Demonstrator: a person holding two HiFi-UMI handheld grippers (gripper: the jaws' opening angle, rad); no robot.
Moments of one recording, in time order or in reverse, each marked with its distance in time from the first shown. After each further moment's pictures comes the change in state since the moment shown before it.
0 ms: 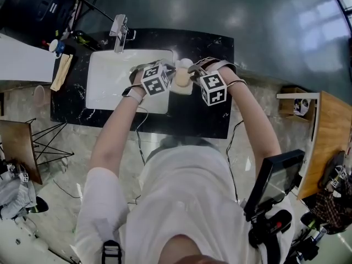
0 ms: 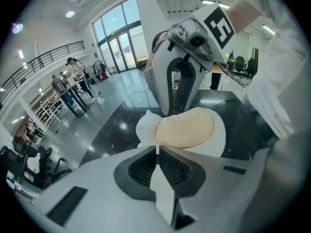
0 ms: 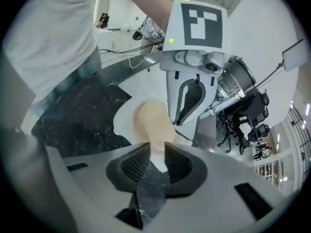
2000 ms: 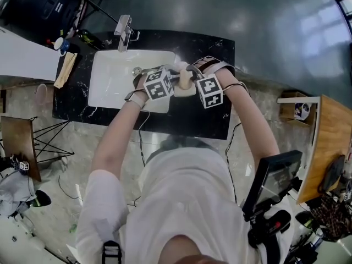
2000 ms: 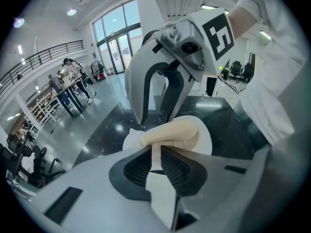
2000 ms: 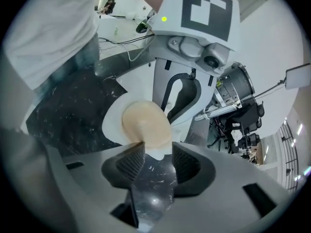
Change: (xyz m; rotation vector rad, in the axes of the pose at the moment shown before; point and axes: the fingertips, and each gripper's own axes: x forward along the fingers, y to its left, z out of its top) left arm -0.011 -0.028 0.016 -0.017 -0.033 -0.046; right arm -0.005 -0.012 0.007 -0.115 0.092 -0.091
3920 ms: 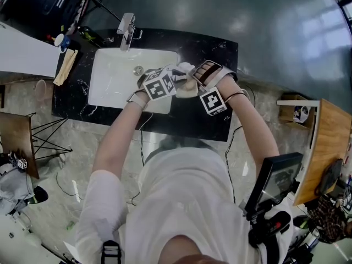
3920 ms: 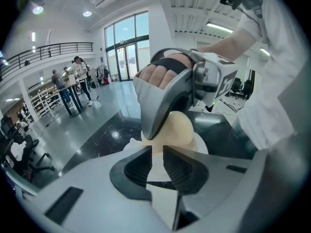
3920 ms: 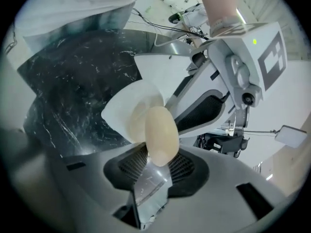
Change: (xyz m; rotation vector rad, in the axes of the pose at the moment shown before) left arm -0.007 0.000 0.020 -0.093 -0.148 -0.031; right arm 0.002 -0.003 0.005 -0.365 0.095 -0.230
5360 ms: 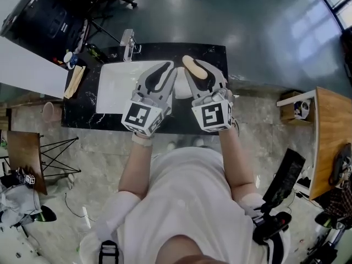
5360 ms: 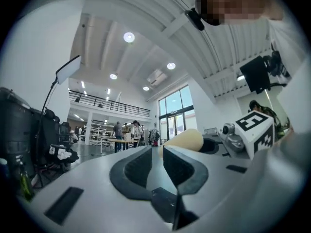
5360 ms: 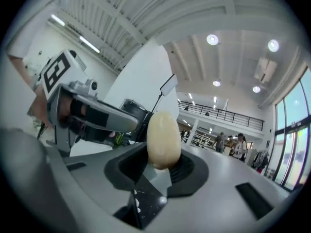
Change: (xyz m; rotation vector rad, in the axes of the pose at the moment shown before) left arm -0.250 -0.039 0.168 -0.272 -0.868 0.608; right arm -0.243 -0.157 -0.003 1.322 -0.225 -0.799
